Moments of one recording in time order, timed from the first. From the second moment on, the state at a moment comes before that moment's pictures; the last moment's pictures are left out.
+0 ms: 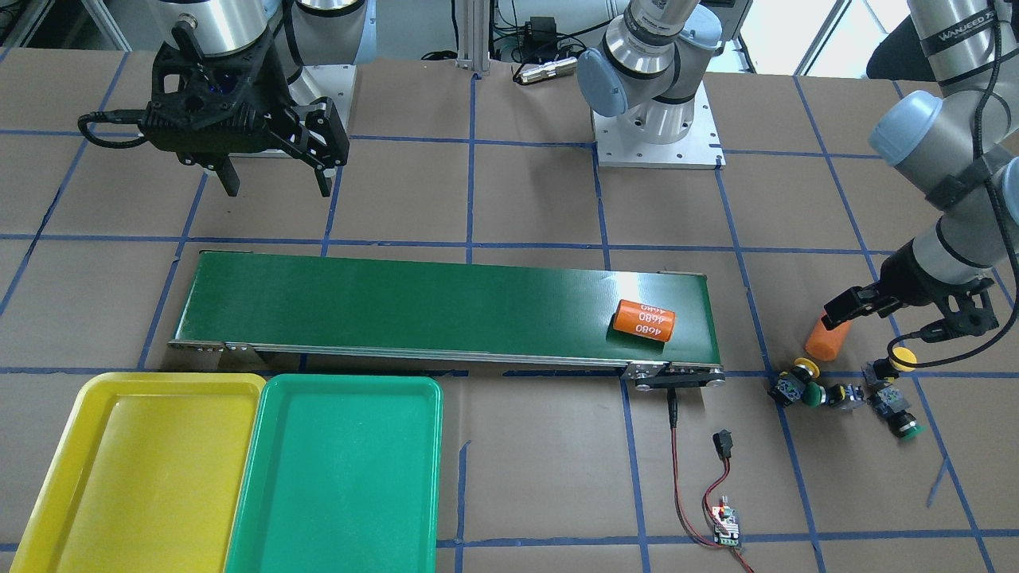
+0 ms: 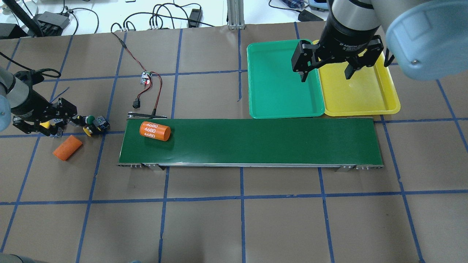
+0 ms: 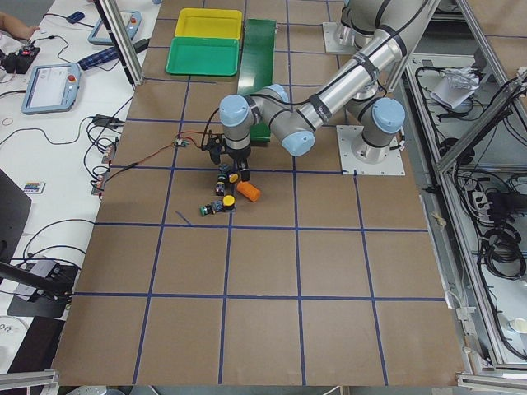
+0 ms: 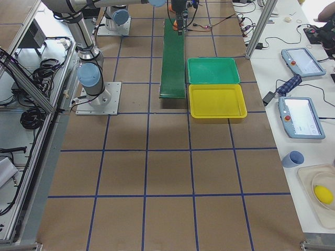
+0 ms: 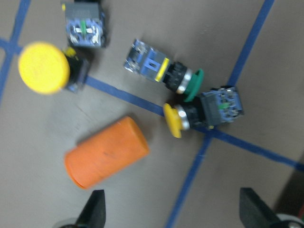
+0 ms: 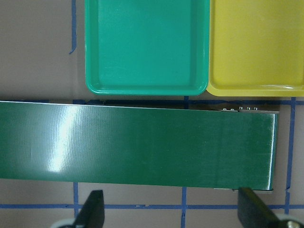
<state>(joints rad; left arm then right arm) -0.97 -1.83 -1.86 -1.07 1.61 0.44 1.68 -1.58 1.54 -1.62 -1.58 0.10</state>
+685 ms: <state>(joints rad) -0.96 -1.93 -1.88 -1.06 1.67 0.85 1.68 -1.58 1.54 -1.62 -1.58 0.10</state>
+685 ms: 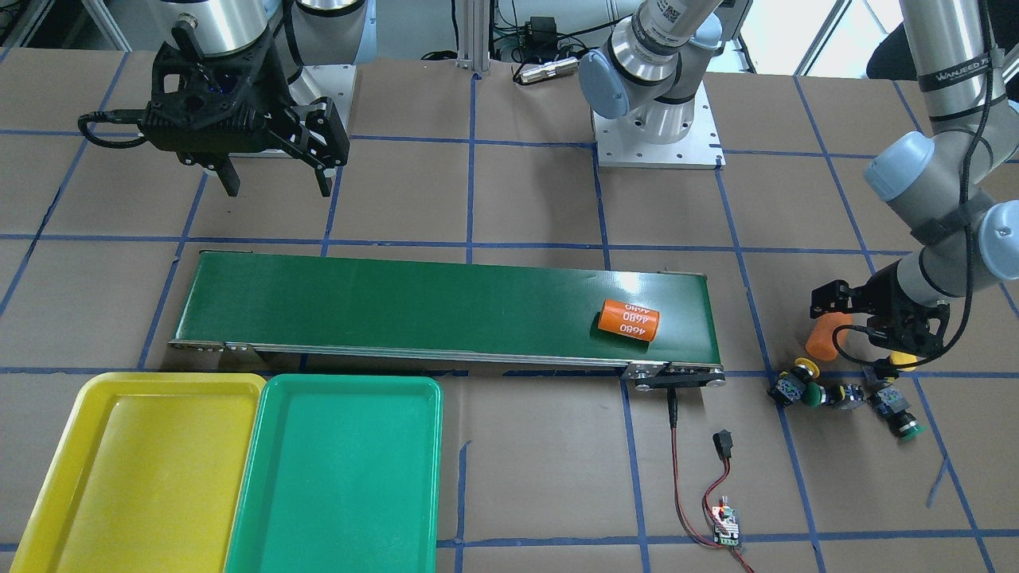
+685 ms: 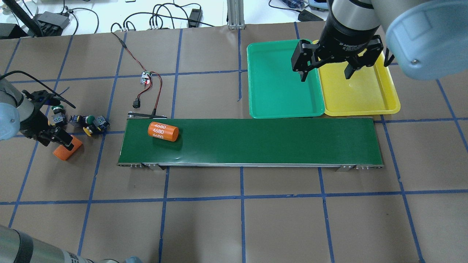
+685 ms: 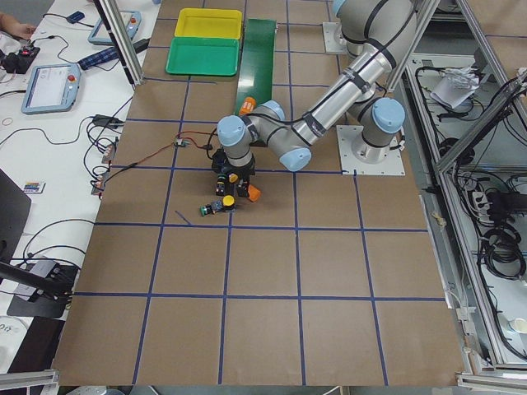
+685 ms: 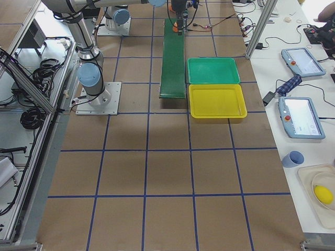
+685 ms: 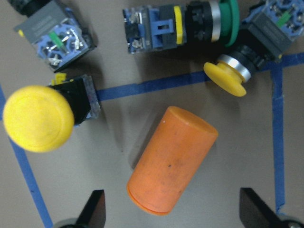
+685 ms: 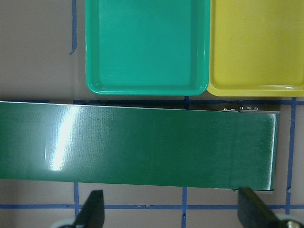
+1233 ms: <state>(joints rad) -0.96 -2.00 -1.88 -0.94 1.70 1.05 1.68 -1.58 1.54 -1.62 -1.58 0.10</state>
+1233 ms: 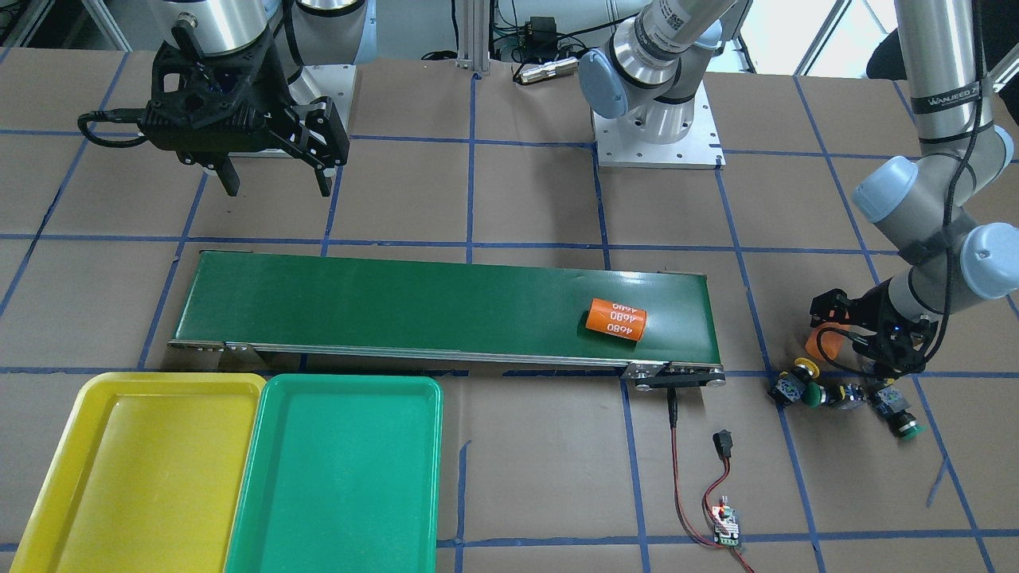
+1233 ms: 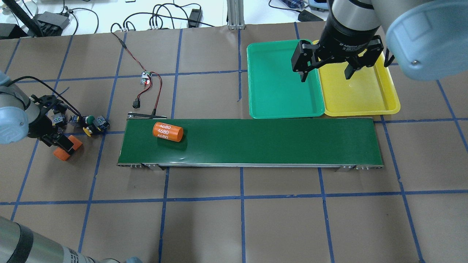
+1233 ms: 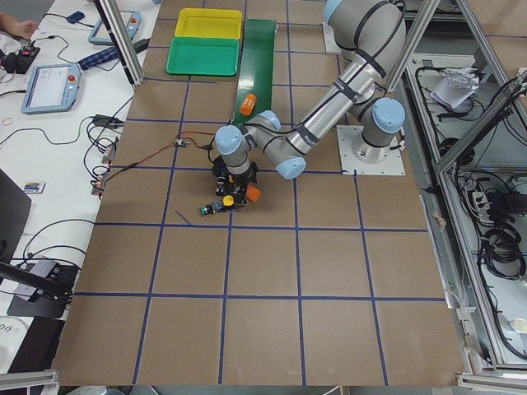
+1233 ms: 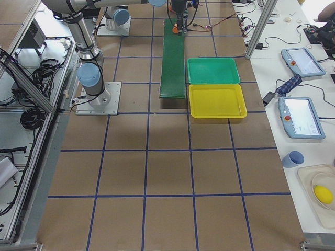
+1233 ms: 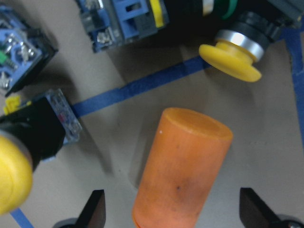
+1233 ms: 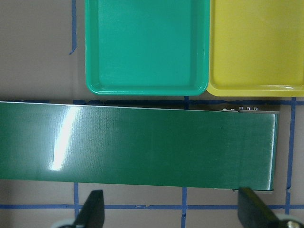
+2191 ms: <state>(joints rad) -1.00 -1.87 -1.92 -1.01 1.59 1.11 1.68 -1.58 1.54 -1.62 -1.58 0.09</state>
